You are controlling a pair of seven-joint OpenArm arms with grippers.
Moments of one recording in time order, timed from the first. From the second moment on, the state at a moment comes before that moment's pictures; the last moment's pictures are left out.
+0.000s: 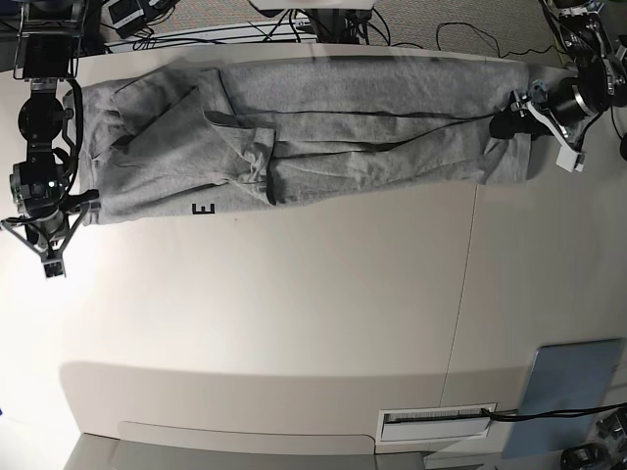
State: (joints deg) left arm 16.7 -19.1 -34.6 82.7 -54.3 -37.8 69.8; right arm 1.7 33.5 8.9 91.7 -1.7 8.4 -53.5
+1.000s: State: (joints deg) left arm 21.5 -19.1 -34.2 110.0 -45.4 -25.2 70.5; right arm -10.1 33.4 9.5 100.5 32.1 17.6 -62.0
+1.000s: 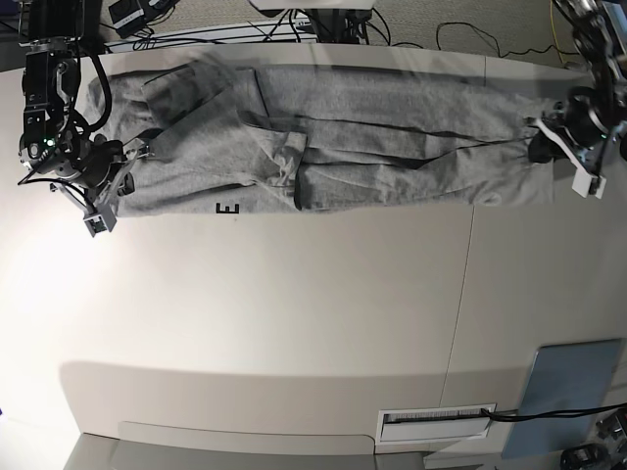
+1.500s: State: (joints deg) left arm 25.2 -4.2 0.0 125.1 -37.5 -20.5 62.0; right arm -10.4 29.6 18.5 100.5 33.2 18.0 -61.7
